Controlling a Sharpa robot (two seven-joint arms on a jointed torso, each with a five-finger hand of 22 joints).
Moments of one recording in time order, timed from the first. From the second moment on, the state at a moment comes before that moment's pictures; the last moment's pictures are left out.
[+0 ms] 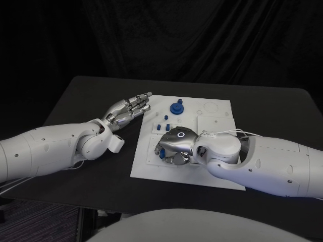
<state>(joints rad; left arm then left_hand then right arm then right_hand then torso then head) 1.09 -0.89 -0.21 1.36 -0.20 0.02 0.68 1.54 0.23 -0.17 0.17 0.58 0.24 0.05 0.03 0.03 0.01 0.08 0.13 0.02 0.00 0.12 0.00 0.00 0.16 0.03 0.25 0.02 0.10 1.17 -0.51 -0.25 1.56 -1.82 -0.19 -0.04 1.40 -0.10 0.34 0.04 0.21 0.88 0.13 0.07 0.29 0.96 0.12 0.24 0.19 1.37 0.04 1.30 1.03 0.09 1.34 0.14 1.06 1.31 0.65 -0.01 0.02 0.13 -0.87</state>
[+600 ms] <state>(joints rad) 1.09 -0.89 -0.21 1.36 -0.20 0.02 0.68 1.54 0.23 -0.17 0.17 0.58 0.24 0.05 0.03 0.03 0.01 0.08 0.13 0.02 0.00 0.12 0.00 0.00 0.16 0.03 0.25 0.02 0.10 1.17 -0.55 -0.25 1.59 -1.82 -0.27 -0.04 1.37 -0.12 0.24 0.11 0.12 0.64 0.08 0.06 0.20 0.72 0.15 0.23 0.19 1.35 0.06 1.30 1.02 0.09 1.32 0.16 1.02 1.31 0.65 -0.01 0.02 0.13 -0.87</state>
